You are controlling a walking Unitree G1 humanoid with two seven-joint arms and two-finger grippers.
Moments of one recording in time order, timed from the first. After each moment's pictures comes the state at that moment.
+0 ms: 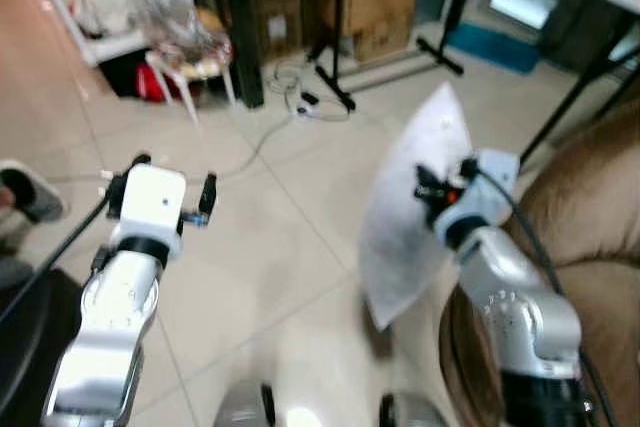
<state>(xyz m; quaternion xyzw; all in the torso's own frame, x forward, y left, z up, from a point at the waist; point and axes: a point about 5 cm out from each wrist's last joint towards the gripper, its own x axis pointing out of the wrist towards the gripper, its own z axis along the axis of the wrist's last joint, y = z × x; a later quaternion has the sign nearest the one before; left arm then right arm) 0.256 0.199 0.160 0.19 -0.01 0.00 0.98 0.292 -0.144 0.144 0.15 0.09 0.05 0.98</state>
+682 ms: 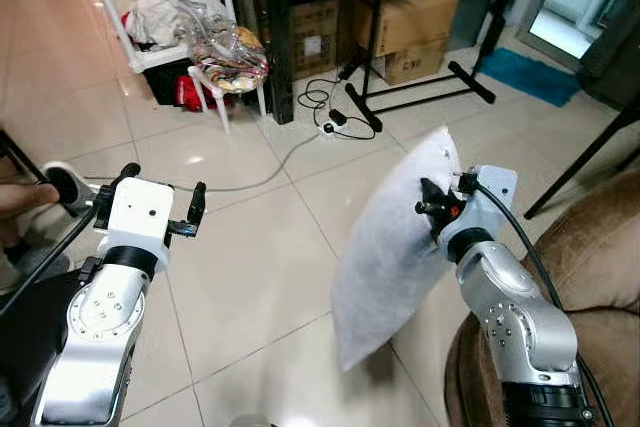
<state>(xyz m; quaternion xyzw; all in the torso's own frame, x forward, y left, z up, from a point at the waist) 0.250 0.212 0.152 0.20 0.00 0.01 0.98 0.287 -0.147 0.130 0.13 0.10 0.04 0.99</state>
